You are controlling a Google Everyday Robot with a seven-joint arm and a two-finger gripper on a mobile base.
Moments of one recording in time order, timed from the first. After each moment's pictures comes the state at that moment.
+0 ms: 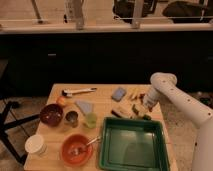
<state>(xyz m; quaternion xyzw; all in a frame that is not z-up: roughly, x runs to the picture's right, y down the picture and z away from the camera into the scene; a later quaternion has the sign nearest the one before) 0.239 0.147 0.884 -0.39 -0.01 0.28 0.87</state>
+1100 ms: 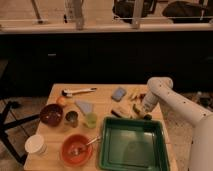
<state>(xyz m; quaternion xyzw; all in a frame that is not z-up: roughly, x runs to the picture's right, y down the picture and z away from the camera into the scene) 0.243 0.169 0.899 -0.39 0.03 0.32 0.86</state>
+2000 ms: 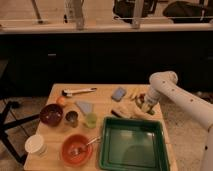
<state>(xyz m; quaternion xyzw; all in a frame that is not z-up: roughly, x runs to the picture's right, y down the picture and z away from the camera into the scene) 0.256 0.116 0.862 -0.32 0.04 0.32 0.89</state>
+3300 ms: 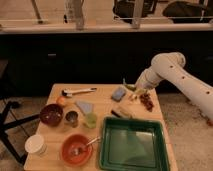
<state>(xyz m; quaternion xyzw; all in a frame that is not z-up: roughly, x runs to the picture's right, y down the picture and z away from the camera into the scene) 0.174 -0.003 0.763 -0.19 -0.15 0.07 0.97</state>
